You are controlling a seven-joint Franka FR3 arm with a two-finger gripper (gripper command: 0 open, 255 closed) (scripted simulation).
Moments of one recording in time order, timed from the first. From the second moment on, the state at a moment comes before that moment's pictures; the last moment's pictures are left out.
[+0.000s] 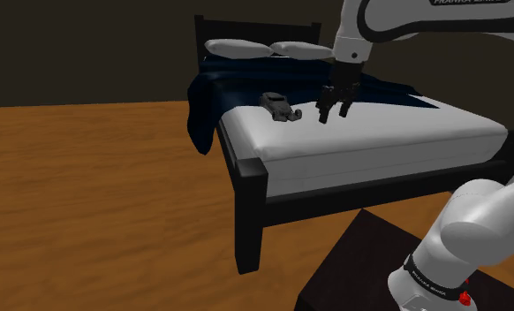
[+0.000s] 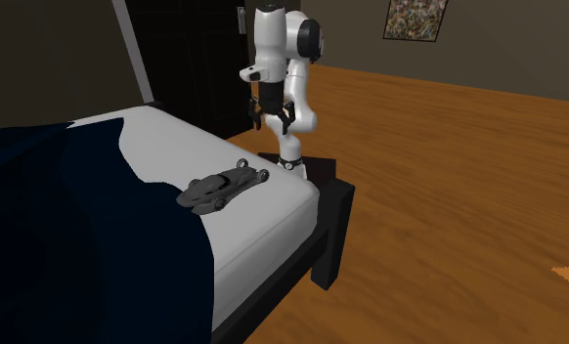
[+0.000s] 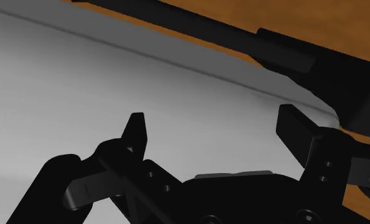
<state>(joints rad) -0.09 -0.57 0.06 -2.19 0.02 1.65 0.16</state>
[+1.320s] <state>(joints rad) -0.18 -0.16 0.09 -1.88 -0.05 1.78 0.46</state>
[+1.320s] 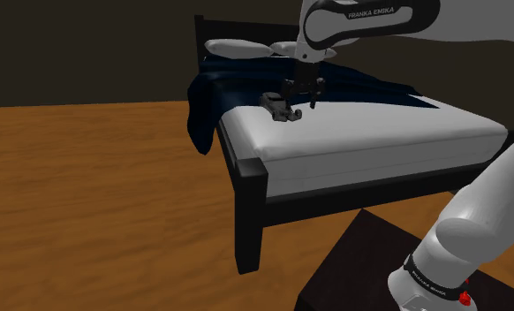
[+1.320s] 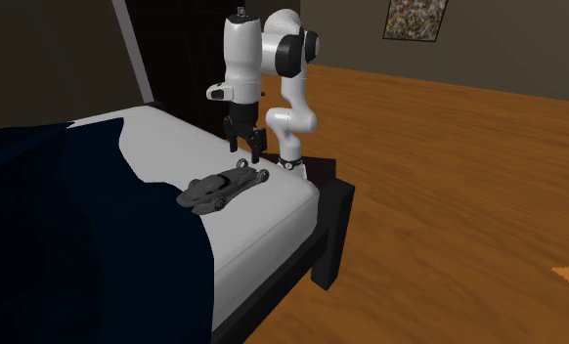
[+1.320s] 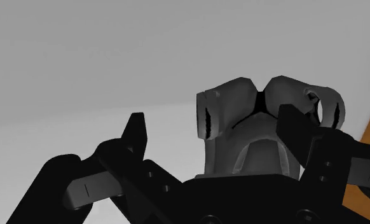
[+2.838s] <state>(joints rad) -0.17 -0.13 0.10 -1.69 -0.05 1.62 0.46</state>
